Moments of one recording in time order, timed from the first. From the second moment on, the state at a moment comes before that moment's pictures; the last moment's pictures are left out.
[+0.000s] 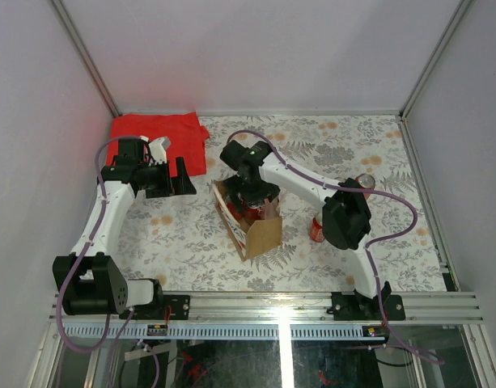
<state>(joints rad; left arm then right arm) 0.05 1.30 1.10 -0.77 0.51 -0.10 0.85 2.15 1.96 -1.18 0.12 0.36</state>
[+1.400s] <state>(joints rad) 0.05 1.29 1.08 -0.77 0.52 -0.10 0.31 1.88 2.22 -1.41 0.21 0.35</state>
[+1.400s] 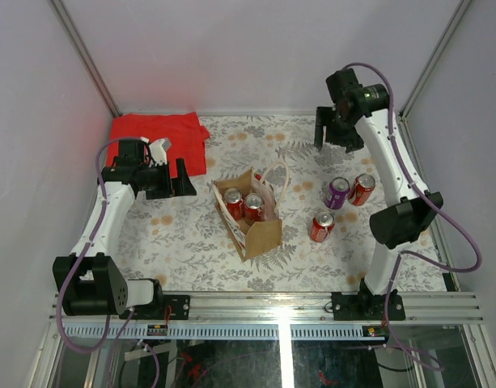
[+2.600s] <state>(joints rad) 0.05 1.29 1.08 -0.77 0.52 -0.10 0.46 1.62 1.39 -1.24 0.04 0.45</state>
